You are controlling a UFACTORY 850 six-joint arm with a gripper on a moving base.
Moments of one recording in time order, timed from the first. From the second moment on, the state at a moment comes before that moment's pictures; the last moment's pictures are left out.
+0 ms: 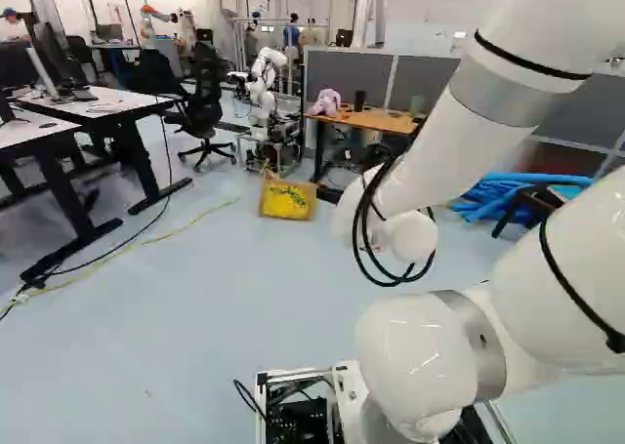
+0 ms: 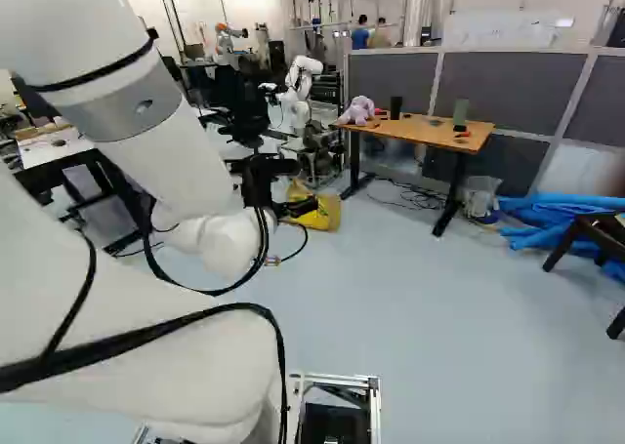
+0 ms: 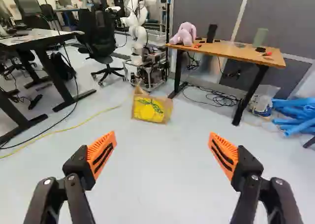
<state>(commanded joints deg) 0.0 16.0 -5.0 0.0 50.0 0.0</state>
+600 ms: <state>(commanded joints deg) 0.0 16.0 -5.0 0.0 50.0 0.0</state>
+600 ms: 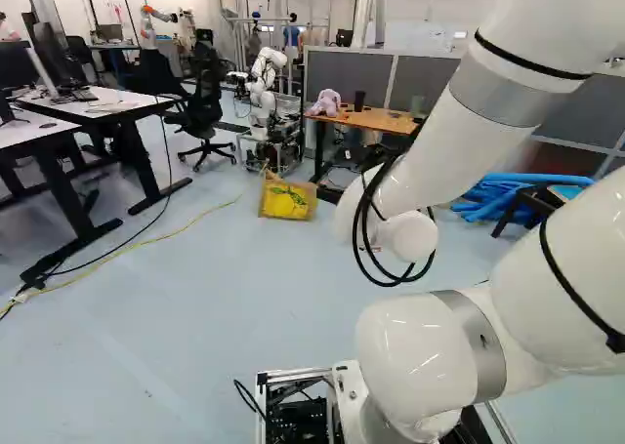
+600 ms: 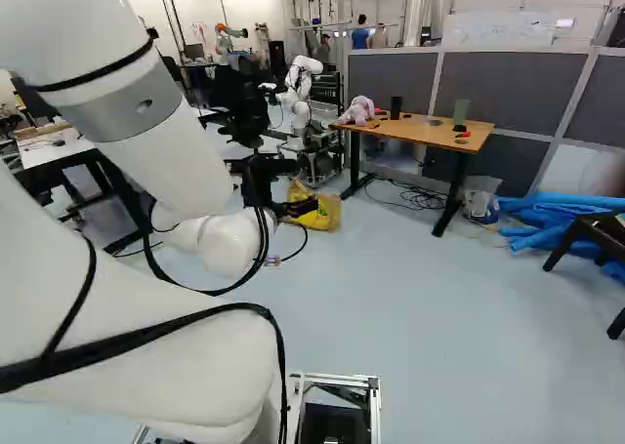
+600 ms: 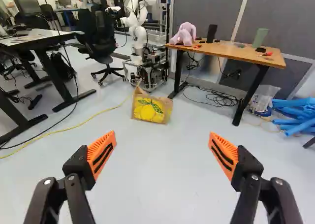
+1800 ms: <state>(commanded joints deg) 0.0 16.0 -5.0 0.0 50.0 0.0</state>
